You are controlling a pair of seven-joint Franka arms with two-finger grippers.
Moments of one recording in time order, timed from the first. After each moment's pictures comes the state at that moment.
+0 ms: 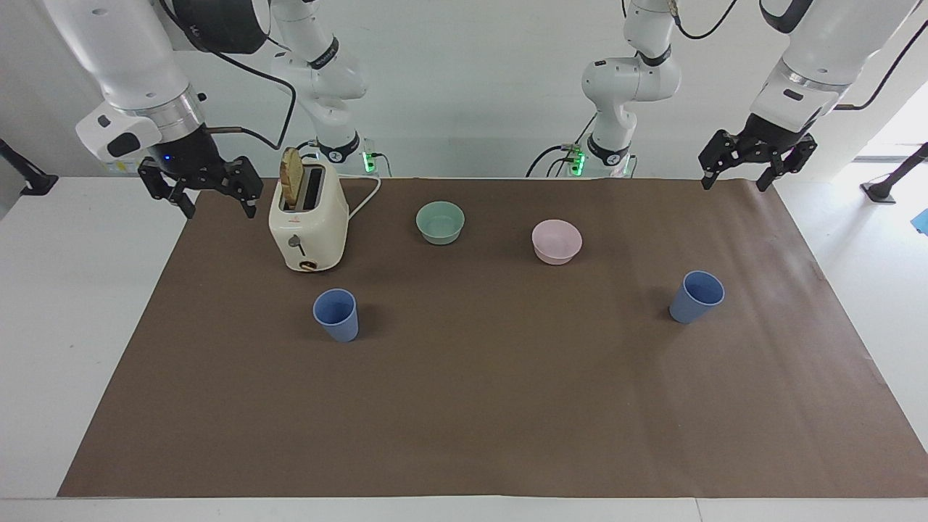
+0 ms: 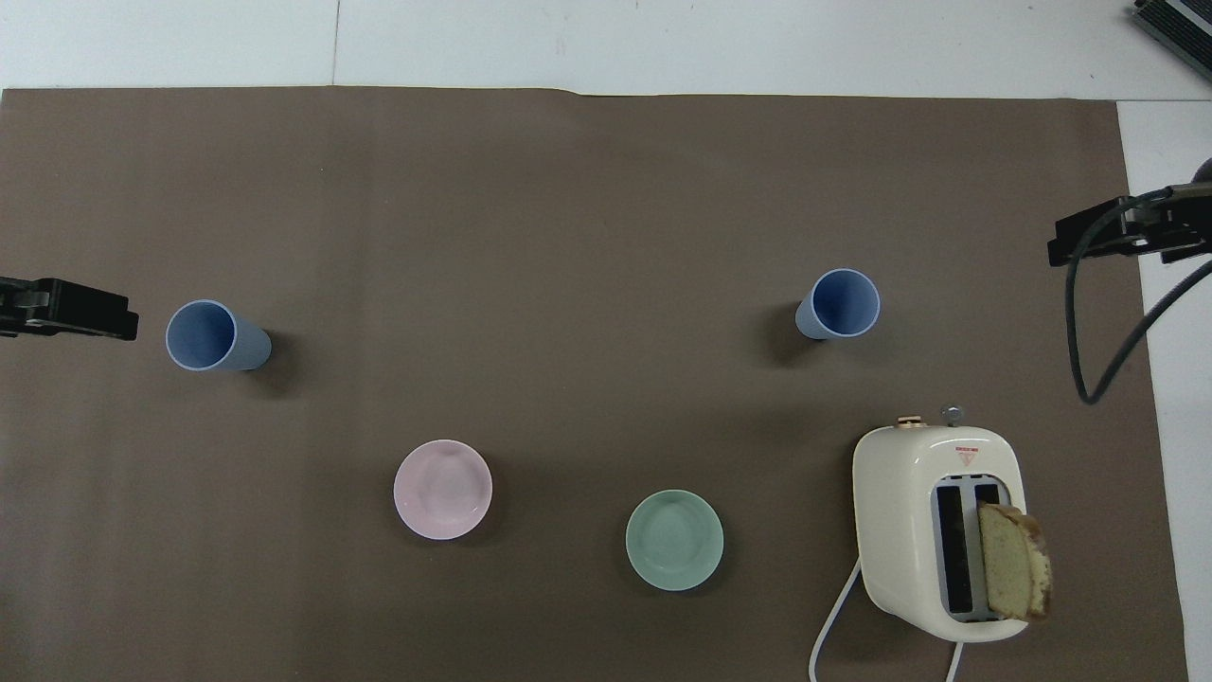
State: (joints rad) left arm -0.03 -0.05 -0.04 -1.57 -0.02 1.53 0.03; right arm -0.16 0.15 0.17 -1.34 -0.05 1.52 -0.01
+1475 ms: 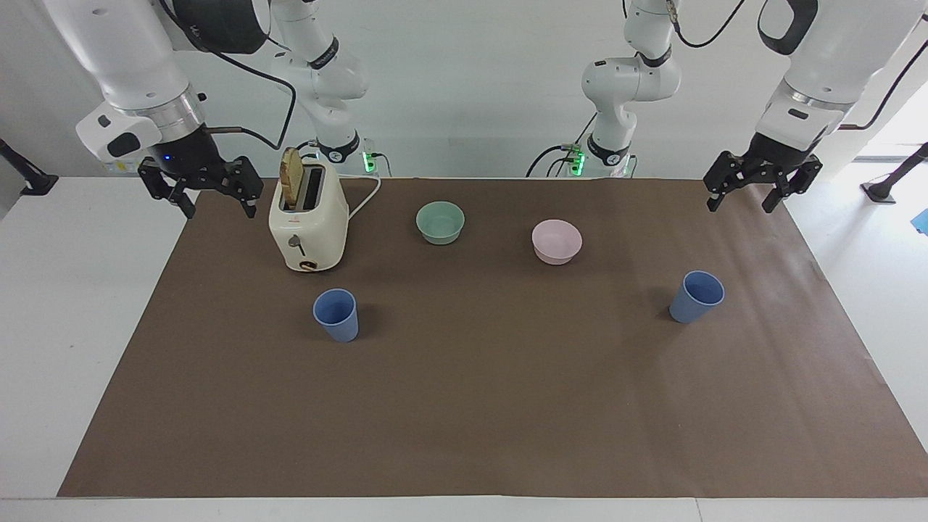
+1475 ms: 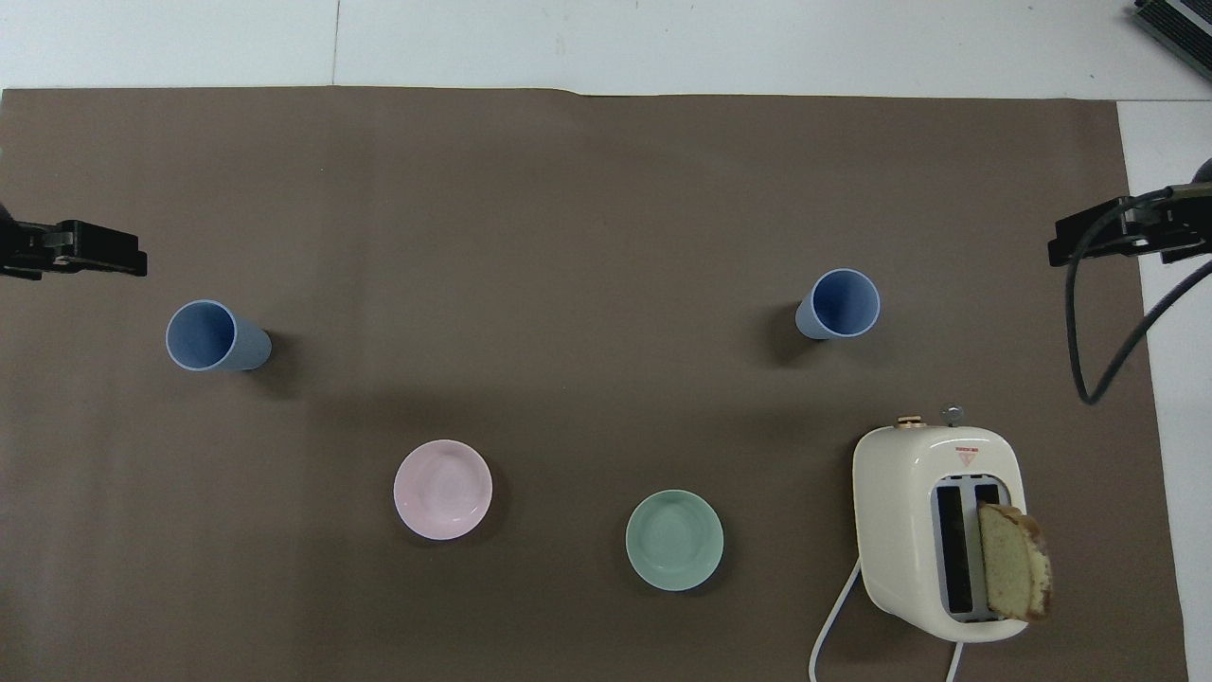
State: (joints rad) left arm 0.05 0.07 -0.03 -1.65 -0.02 1.82 0.03; right arm -0.16 0.15 0.17 -1.34 -0.05 1.52 -0.01
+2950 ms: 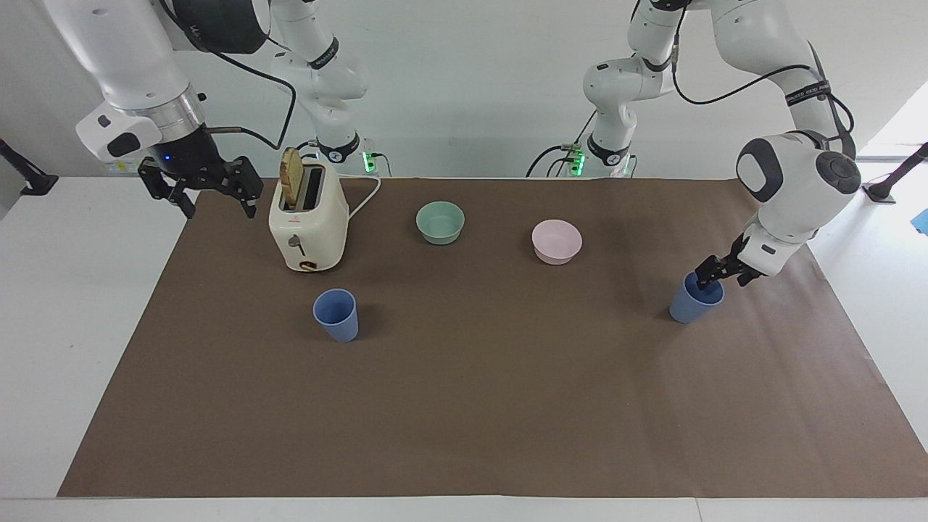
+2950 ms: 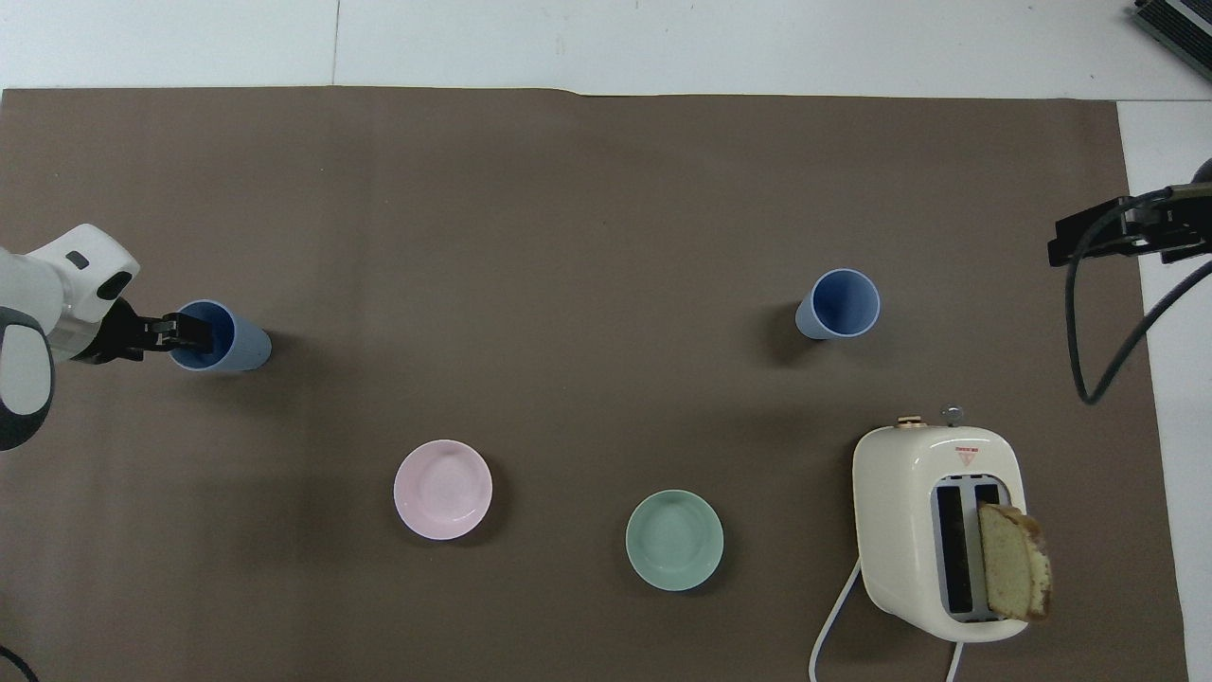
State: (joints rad) left arm 0.15 0.14 -0.04 -2.03 -0.02 2.15 0.08; right arm -0.16 0.15 0.17 -1.34 -0.05 1.52 -0.01
